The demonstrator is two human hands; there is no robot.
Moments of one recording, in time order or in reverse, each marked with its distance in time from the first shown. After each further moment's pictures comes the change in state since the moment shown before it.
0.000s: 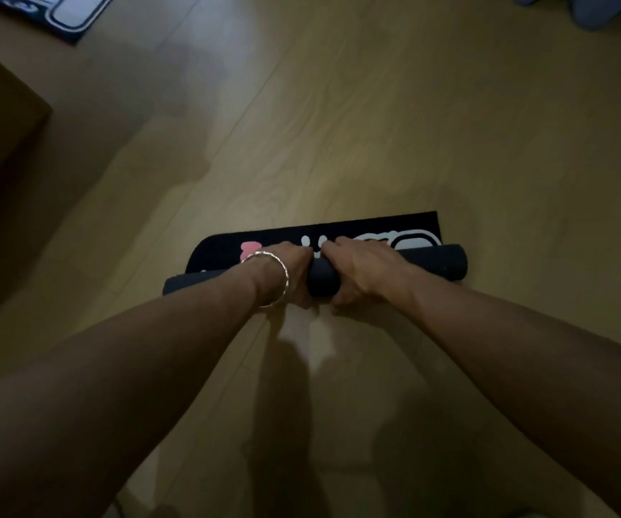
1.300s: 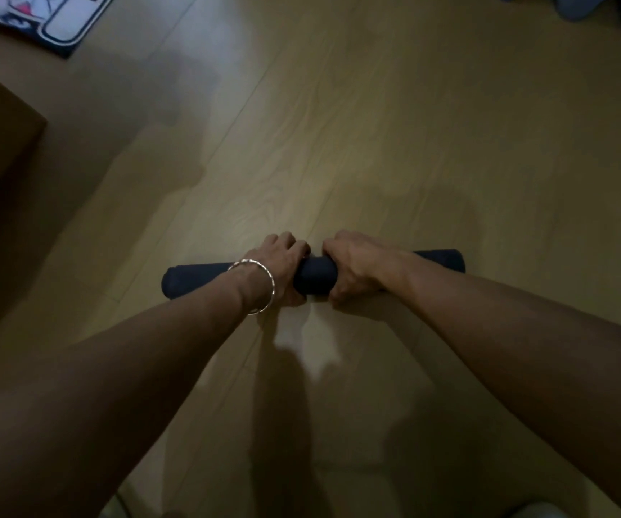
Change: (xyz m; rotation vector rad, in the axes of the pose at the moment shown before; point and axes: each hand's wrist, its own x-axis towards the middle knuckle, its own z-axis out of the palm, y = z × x) left_hand -0.008 -0.006 0.003 0.118 0.126 0.064; right_hand 0.006 0.005 -0.002 0.141 -0.044 0.041
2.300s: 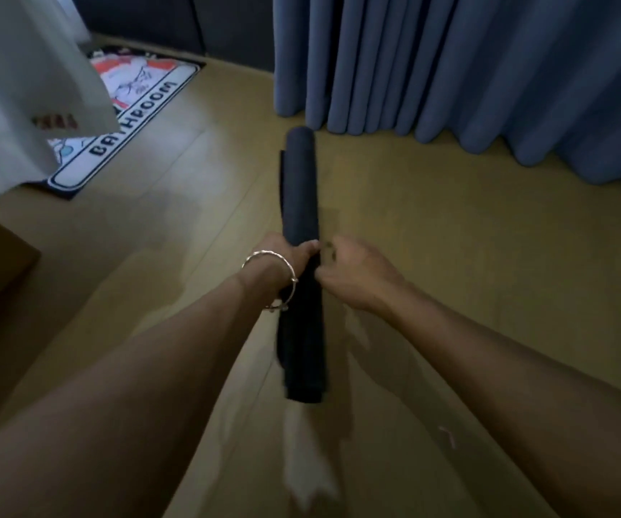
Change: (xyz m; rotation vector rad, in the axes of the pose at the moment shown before) left_hand 0.048 0.058 -0.141 -0.942 0.403 -0.409; right_hand -0.056 0.010 -0.110 0.383 0.605 0.131
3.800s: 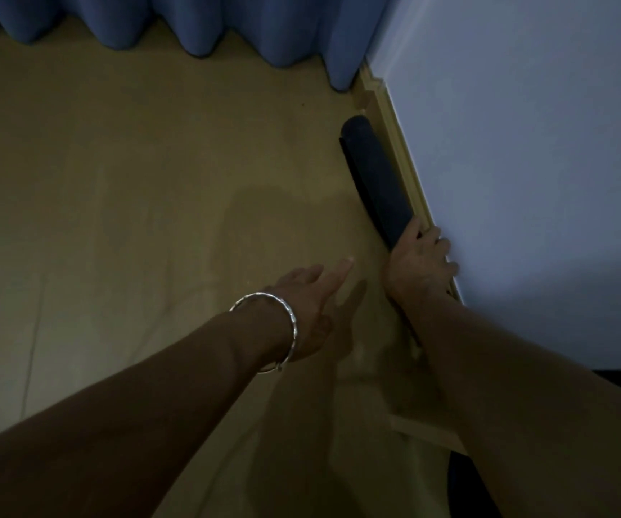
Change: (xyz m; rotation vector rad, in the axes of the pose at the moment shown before) left_hand -0.120 0.118 0.412 0.799 -0.906 0.903; right_hand -0.142 0.485 -0.106 -0.358 0.256 1.089
